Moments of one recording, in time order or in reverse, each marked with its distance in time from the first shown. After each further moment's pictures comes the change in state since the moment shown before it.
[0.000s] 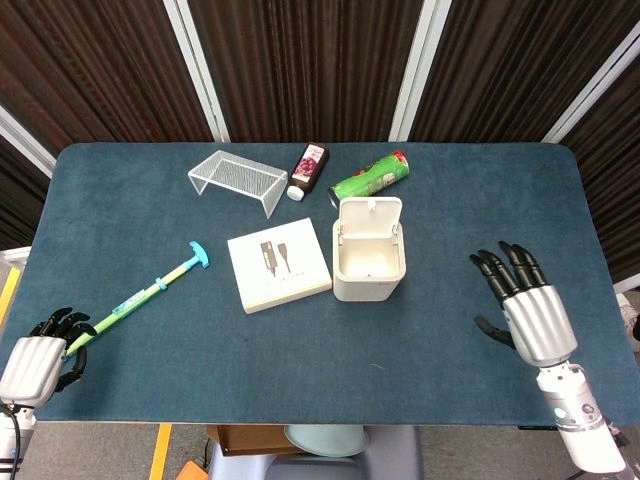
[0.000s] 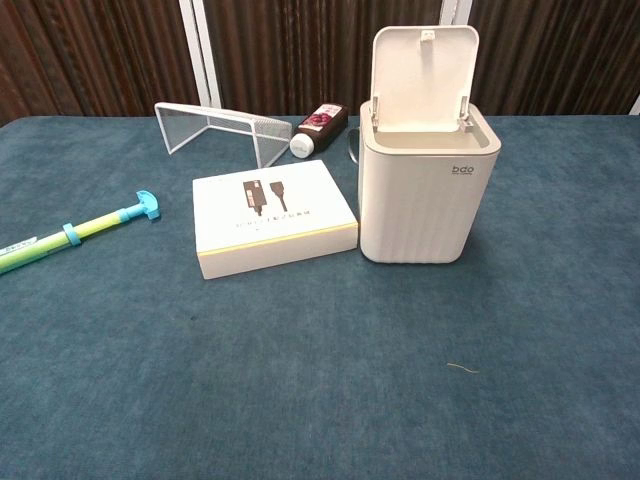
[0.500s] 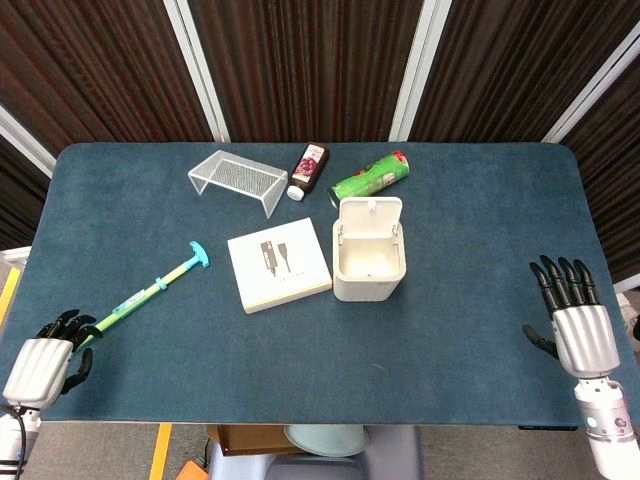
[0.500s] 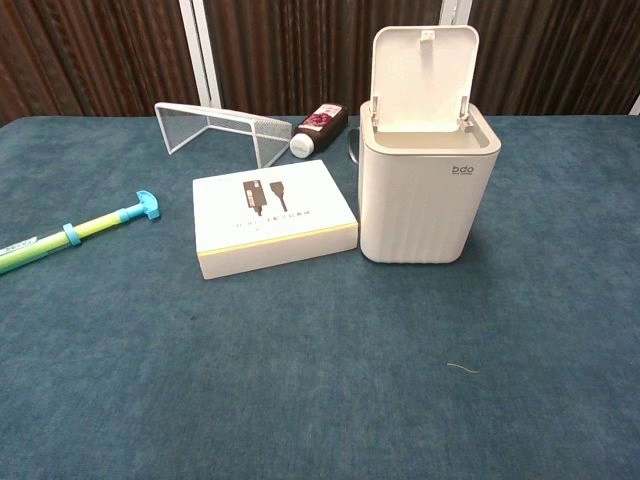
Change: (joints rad) left arm 0.000 -0.005 0.009 -0.007 0.017 0.004 0.019; right arm -0.110 -0.156 0.005 0.385 0.069 0.031 0.162
